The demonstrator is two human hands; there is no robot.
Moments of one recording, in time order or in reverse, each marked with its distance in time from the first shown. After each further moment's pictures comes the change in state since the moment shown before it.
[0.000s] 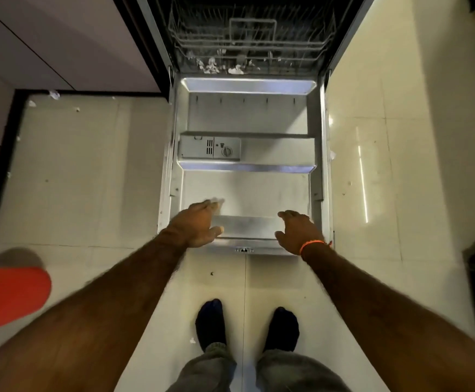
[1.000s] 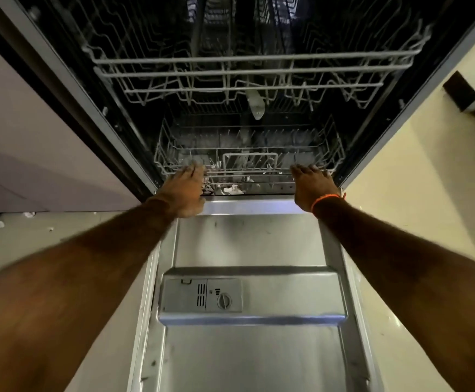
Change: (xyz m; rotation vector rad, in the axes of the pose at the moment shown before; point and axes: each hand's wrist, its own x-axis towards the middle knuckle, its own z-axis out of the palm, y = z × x) left_hand 0.315 -0.066 -0.314 0.198 0.400 -0.019; right_hand 0.343 -0.031 -0.322 -0.244 0.462 -0.051
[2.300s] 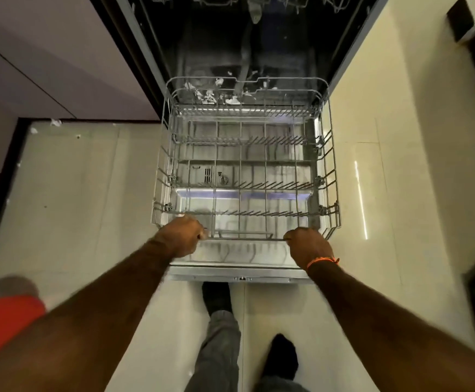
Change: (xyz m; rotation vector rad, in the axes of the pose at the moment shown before) left_hand -0.361 0.073 0.112 -0.164 -0.385 0.024; right_hand -0.413 -0.026 0.093 0.044 -0.291 -0.023
